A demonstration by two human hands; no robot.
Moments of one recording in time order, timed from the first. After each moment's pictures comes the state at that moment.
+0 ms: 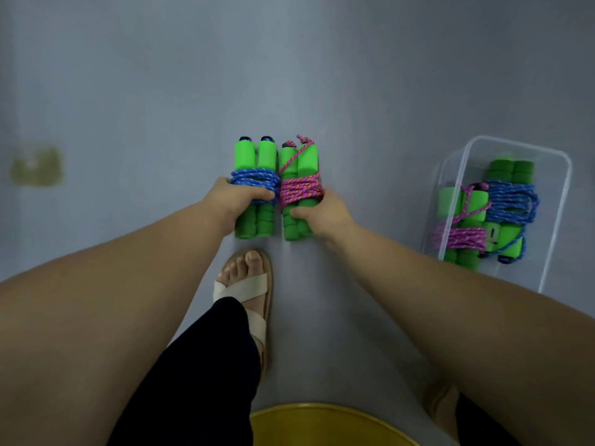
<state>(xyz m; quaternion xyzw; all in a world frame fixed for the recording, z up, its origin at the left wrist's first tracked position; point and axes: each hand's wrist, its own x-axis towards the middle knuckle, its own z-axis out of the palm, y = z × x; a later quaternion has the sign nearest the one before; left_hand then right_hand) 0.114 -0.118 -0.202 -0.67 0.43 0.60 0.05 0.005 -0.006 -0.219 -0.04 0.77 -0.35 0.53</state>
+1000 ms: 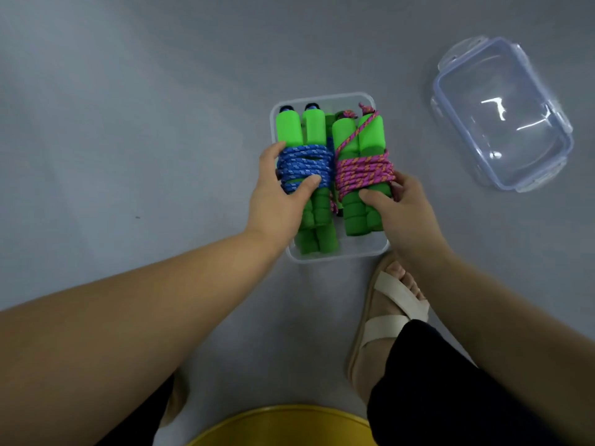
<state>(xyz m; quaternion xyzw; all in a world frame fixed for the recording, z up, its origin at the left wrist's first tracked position) -0.087 0.107 -0.163 -0.42 0.70 0.58 -0.02 -0.167 0.251 -0.172 0.10 0.75 -0.55 0.34</state>
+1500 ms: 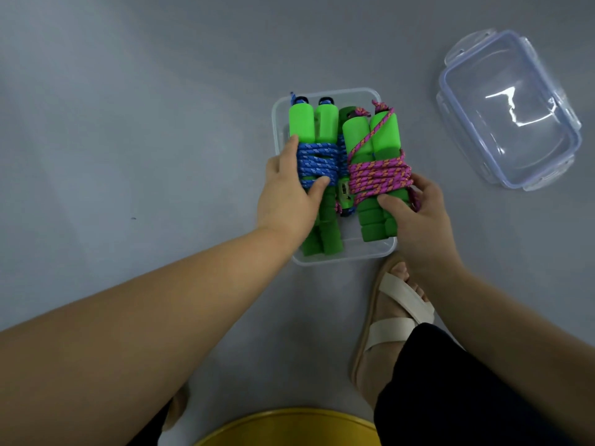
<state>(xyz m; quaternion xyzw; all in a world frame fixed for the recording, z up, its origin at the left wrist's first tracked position) -0.096 0.106 -0.175 -0.37 0.82 0.43 0.06 -0.159 0.260 -0.173 0.12 0.76 -0.58 0.28</state>
